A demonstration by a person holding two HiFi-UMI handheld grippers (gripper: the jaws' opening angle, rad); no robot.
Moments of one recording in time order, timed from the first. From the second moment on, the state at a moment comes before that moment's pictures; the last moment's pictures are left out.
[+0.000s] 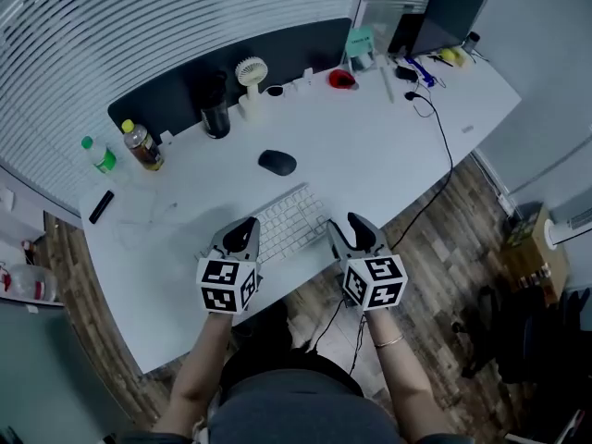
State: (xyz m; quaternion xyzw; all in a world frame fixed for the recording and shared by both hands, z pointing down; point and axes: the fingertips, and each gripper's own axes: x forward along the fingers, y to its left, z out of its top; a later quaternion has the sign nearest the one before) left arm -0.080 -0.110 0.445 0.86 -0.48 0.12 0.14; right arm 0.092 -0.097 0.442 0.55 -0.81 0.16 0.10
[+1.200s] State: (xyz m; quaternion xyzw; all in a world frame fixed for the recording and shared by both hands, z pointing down) left arm -0.130 -0.184 0.473 0.80 -0.56 0.11 0.21; right arm 0.017 -0.253 0.462 0.41 -0.88 0.12 0.21
